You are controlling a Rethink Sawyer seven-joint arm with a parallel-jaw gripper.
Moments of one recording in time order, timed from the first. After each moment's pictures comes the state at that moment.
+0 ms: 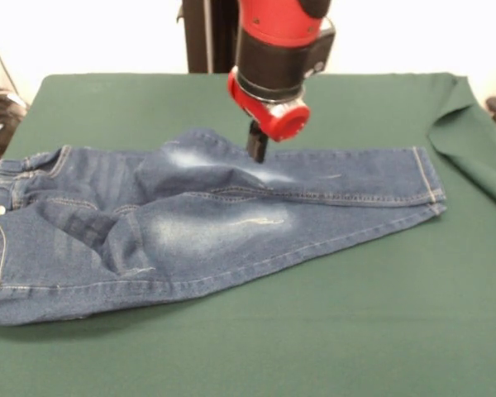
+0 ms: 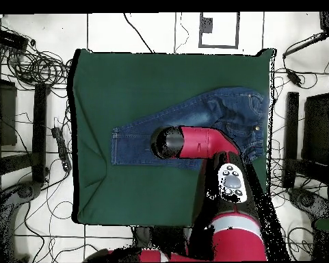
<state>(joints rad) -0.17 -0.49 -0.01 1.52 -0.22 0.63 2.72</state>
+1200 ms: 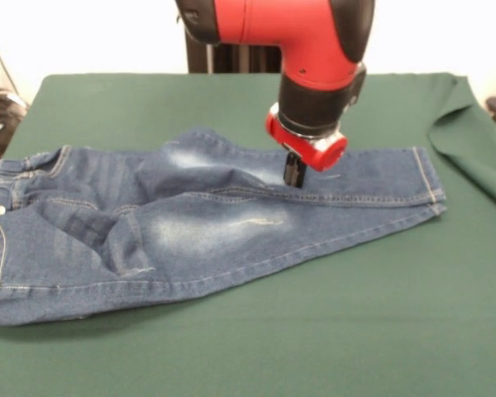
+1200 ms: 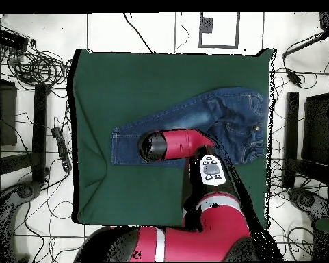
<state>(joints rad) -0.15 -0.39 0.05 1.51 -0.30 0.55 2.72</state>
